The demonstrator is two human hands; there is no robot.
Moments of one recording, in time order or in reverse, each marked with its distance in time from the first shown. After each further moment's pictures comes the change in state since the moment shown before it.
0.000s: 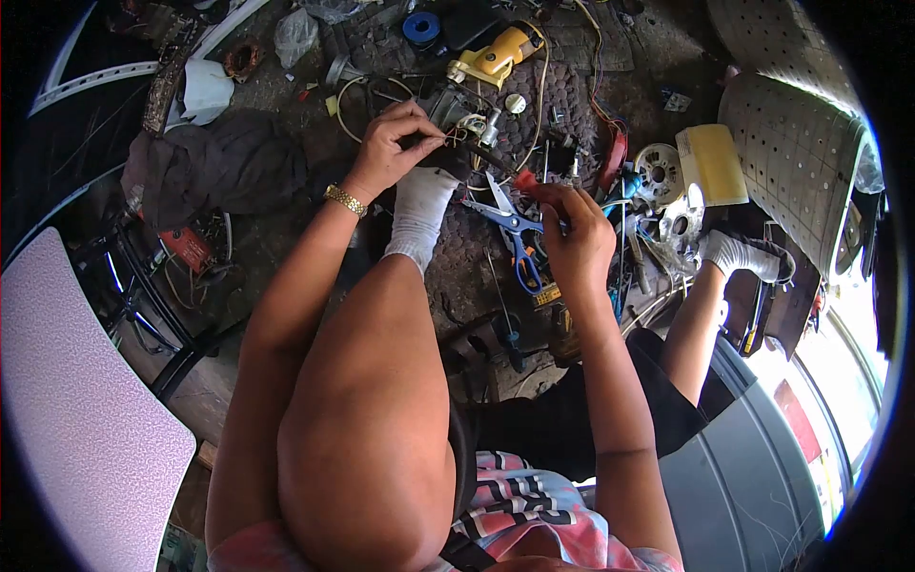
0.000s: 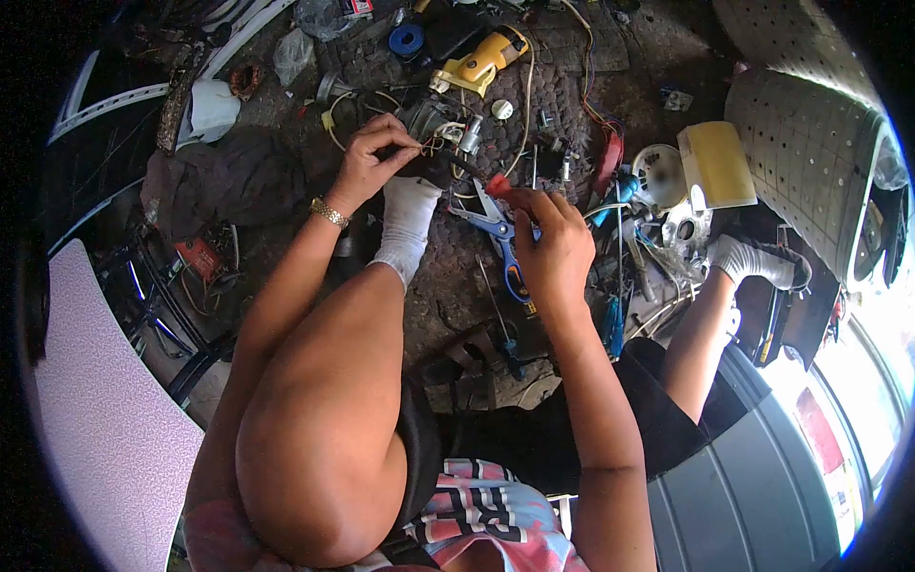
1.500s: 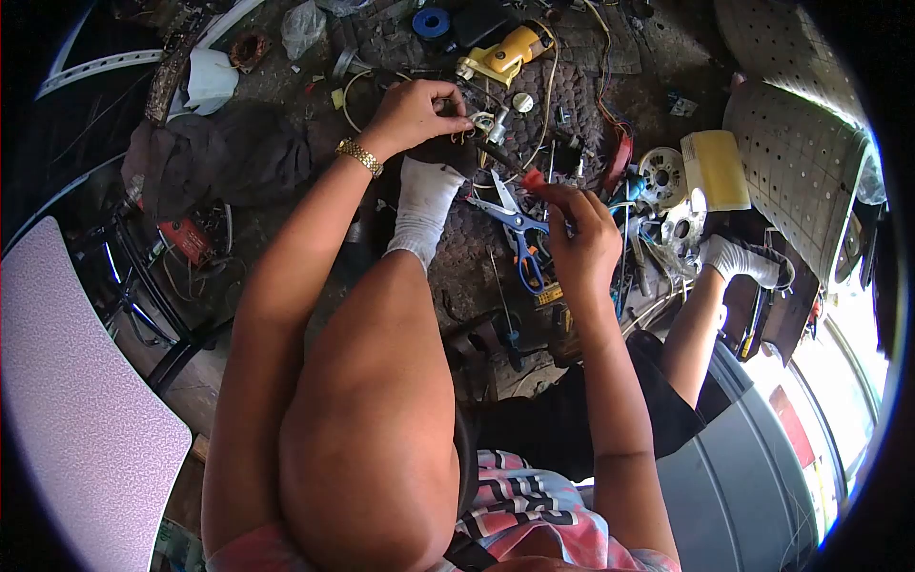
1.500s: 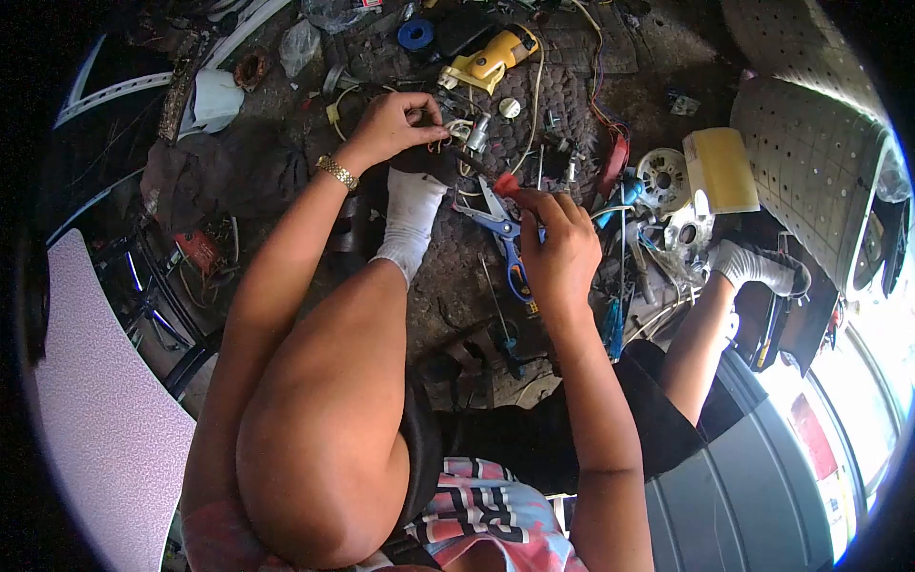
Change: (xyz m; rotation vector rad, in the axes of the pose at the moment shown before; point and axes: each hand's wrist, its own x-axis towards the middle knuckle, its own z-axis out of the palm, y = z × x) left_hand 0.045 0.002 -0.003 0.181 -0.249 -0.381; right_hand -0.001 -0.003 0.000 -0.064 0.026 -0.028
